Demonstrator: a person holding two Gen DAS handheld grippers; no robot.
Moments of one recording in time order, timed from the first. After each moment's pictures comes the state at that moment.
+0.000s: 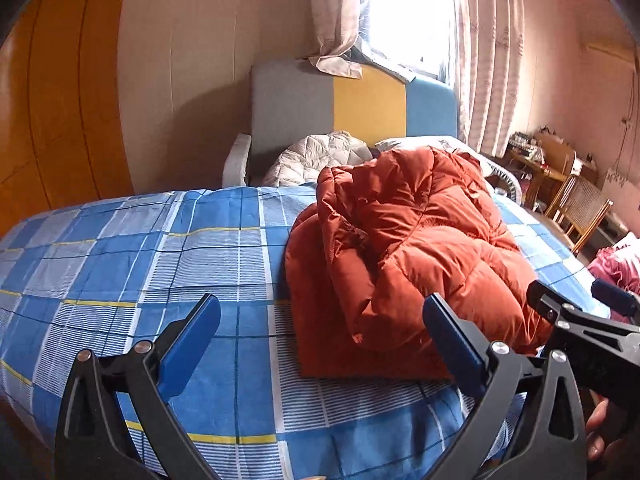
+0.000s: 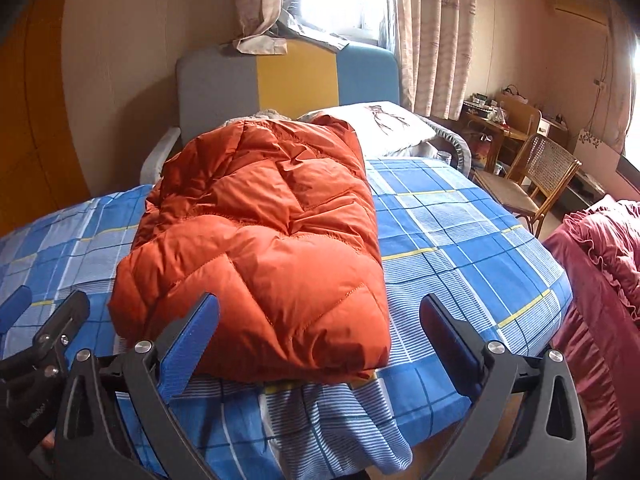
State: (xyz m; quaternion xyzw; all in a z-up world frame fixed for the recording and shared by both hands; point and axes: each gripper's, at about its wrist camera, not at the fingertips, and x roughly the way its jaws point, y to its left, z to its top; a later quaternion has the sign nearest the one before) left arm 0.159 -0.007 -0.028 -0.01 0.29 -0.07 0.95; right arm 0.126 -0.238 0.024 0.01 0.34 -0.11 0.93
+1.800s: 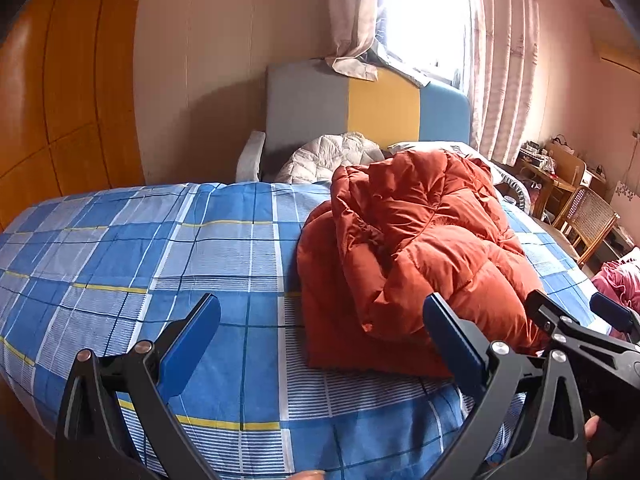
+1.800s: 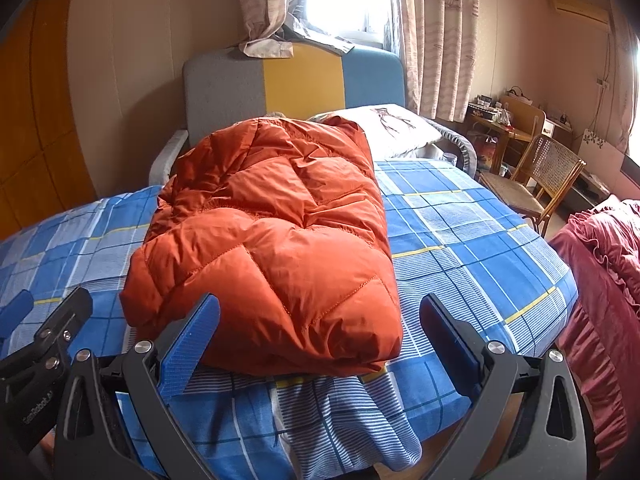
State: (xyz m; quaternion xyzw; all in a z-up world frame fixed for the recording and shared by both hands) left arm 0.152 0.008 -0.027 -0.03 0.29 -0.05 0.95; right arm 0.121 -0.231 0.019 0.02 0.33 -0.10 0.94
